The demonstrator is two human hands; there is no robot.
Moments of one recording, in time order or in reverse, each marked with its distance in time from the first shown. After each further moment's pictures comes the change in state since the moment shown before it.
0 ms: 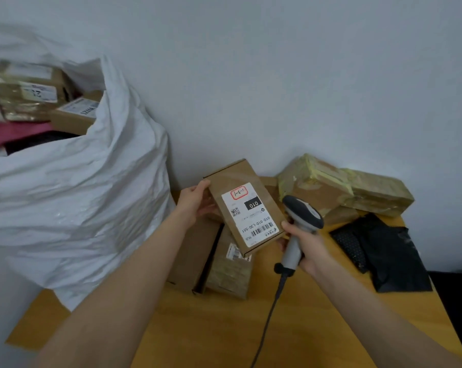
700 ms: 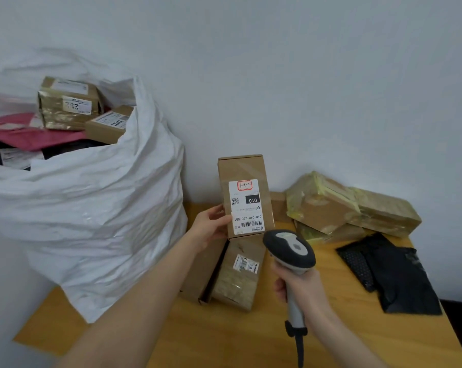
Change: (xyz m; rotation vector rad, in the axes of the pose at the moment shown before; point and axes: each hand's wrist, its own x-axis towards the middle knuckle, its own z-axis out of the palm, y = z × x) left_hand -0.017 -0.038 -0.020 0.055 -0.248 0.083; right_hand -0.090 0.025 0.023 -0.421 -0.027 -0.181
